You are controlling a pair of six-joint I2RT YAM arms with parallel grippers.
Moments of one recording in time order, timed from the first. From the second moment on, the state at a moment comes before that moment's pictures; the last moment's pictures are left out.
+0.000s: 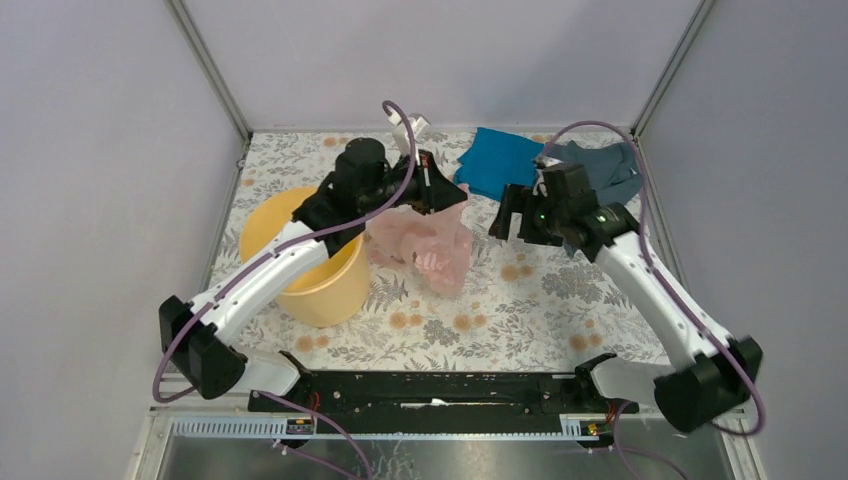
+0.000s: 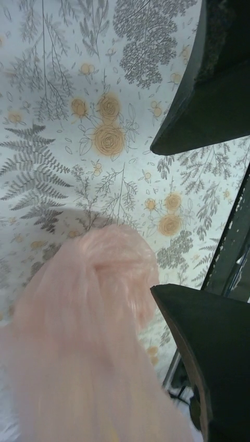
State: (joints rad) left arm -0.69 1.35 1.37 -0.18 0.43 -0.54; right arm 0.42 1.30 1.18 -0.74 -0.14 0.47
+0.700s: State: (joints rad) left arm -0.77 1.44 1.15 0.13 0.53 -0.73; right arm 0.40 1.08 1.09 -0.50 -0.18 1.07
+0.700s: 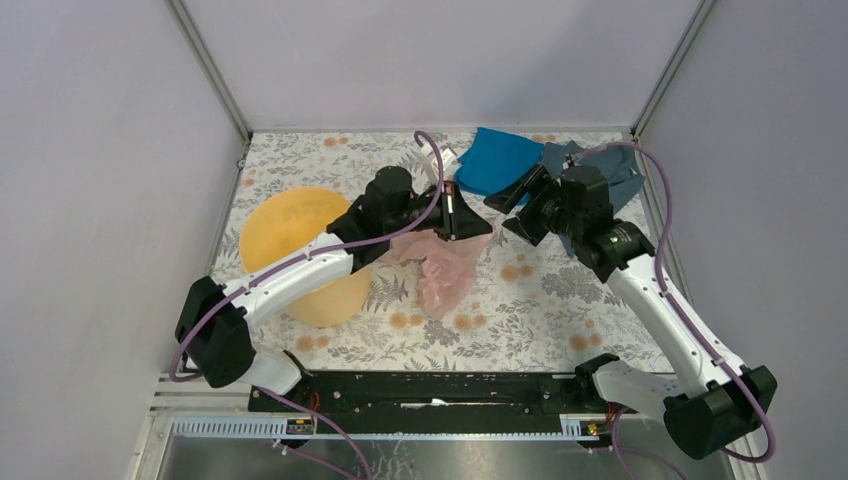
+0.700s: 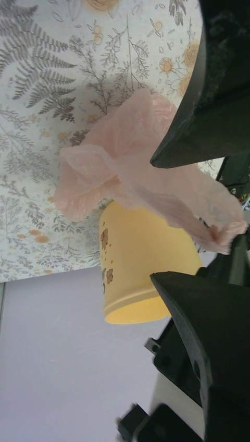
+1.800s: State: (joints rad) left arm -0.73 1.41 1.25 -0.15 0.53 -0.57; right arm 0.33 0.90 0.86 -0.54 0.10 1.05
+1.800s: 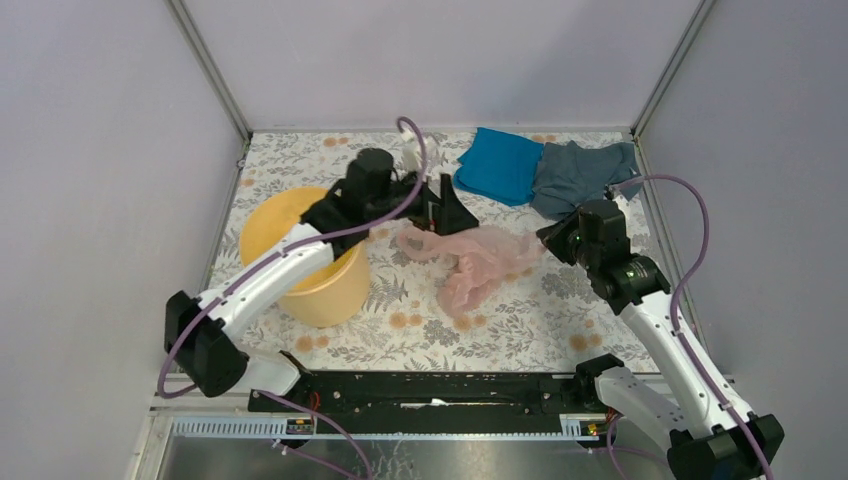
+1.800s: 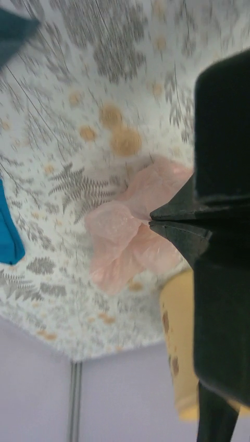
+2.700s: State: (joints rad) left arm -0.64 2.00 1.65 -0.50 -0.03 -0.34; right arm 0.33 0.81 0.91 -0.73 0.07 0.49
